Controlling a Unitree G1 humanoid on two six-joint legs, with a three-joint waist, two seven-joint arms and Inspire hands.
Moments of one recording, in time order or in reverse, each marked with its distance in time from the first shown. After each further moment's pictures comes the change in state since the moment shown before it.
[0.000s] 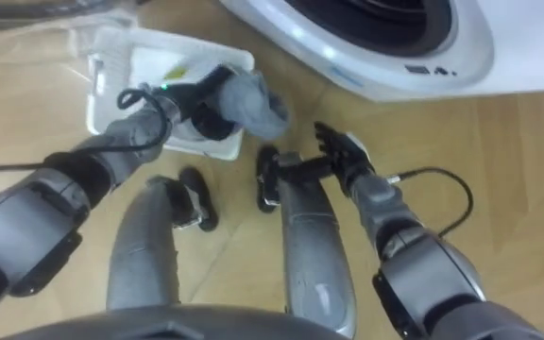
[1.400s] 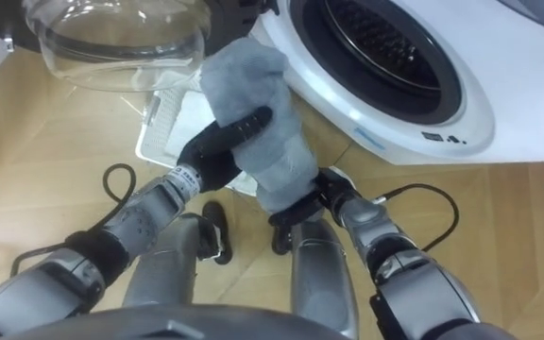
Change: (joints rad) left arm 0.334 -0.084 -0.011 -0.170 -1.616 0.167 -0.664; right arm 0.077 0.042 -0.085 -0.152 -0.304 0.183 0.000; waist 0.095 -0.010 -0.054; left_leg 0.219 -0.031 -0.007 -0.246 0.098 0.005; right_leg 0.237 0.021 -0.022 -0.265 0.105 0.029
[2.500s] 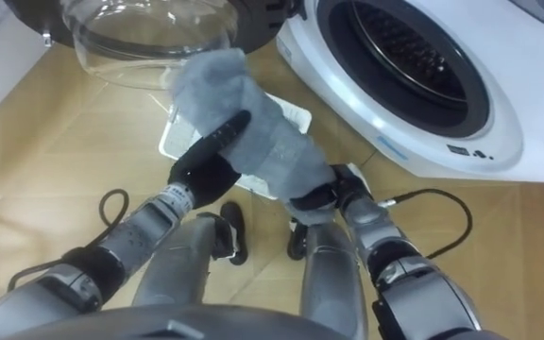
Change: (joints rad) left arm 0.062 0.012 0.043 0.045 -0.184 0.040 -0.012; right arm 0.040 -0.019 -0.065 -0.066 0.059 0.055 -0.171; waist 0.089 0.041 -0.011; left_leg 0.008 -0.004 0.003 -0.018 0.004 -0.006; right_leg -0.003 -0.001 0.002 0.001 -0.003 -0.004
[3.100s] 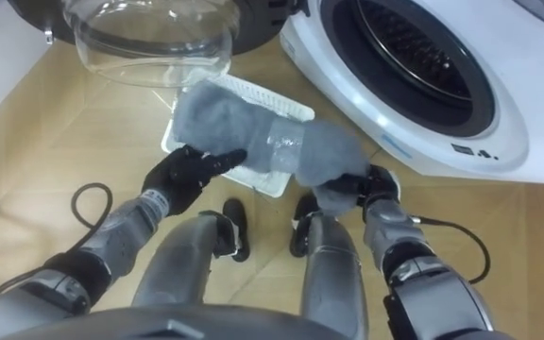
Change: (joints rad) left arm 0.040 0.029 0.115 0.021 0.587 -0.071 0.325; right arm -0.007 -0.031 -0.090 0.024 0.456 -0.023 -0.097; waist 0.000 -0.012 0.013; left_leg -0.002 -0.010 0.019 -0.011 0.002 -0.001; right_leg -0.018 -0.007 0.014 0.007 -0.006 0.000
